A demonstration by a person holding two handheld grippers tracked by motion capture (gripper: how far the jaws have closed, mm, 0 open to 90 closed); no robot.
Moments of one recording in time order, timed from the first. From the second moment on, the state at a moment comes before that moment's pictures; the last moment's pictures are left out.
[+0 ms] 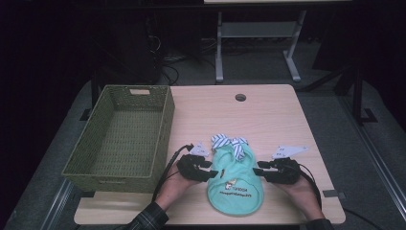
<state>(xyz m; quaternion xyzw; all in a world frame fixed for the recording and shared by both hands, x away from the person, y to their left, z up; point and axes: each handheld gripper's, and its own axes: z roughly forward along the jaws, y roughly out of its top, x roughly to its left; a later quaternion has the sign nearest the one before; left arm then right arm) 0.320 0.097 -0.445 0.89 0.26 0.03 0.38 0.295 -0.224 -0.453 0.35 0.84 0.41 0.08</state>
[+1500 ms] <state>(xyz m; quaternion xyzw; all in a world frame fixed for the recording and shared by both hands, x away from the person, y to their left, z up) 0.407 0.074 -0.431 0.88 0.30 0.05 0.37 0.392 -0.200 -0.440 0.37 0.83 0.42 0.08</state>
